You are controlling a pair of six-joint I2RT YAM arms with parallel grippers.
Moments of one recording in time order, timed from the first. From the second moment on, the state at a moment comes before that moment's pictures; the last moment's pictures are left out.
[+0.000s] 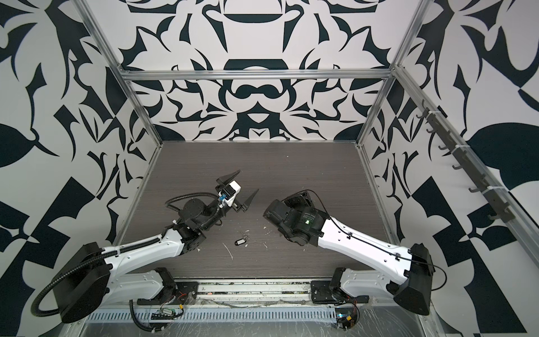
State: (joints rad) left arm -0.84 1.22 0.54 0.89 -0.01 0.35; right arm 1.02 1.19 1.06 -0.96 1.11 -1.17
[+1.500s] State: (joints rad) left arm -0.82 1.15 0.47 0.97 -0.07 0.31; right arm 0.89 1.37 0.73 -0.36 0.49 0.23
